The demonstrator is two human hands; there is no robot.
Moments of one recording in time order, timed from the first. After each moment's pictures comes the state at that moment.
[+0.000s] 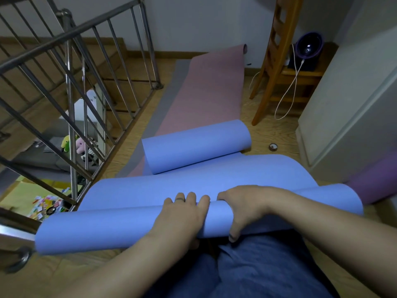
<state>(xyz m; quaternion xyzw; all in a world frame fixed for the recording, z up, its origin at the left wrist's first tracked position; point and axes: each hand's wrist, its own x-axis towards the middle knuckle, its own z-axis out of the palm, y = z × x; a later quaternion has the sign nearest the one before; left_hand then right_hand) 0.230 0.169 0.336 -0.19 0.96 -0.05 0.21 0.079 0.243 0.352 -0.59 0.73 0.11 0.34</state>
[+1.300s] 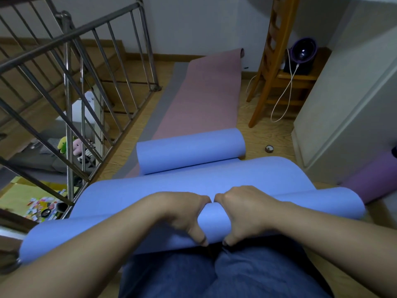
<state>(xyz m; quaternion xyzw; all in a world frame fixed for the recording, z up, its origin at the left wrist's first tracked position) 0.210 0.145 0.361 -0.15 0.91 0.18 0.33 0.096 0.267 0.362 -0.65 0.73 0.08 0.20</state>
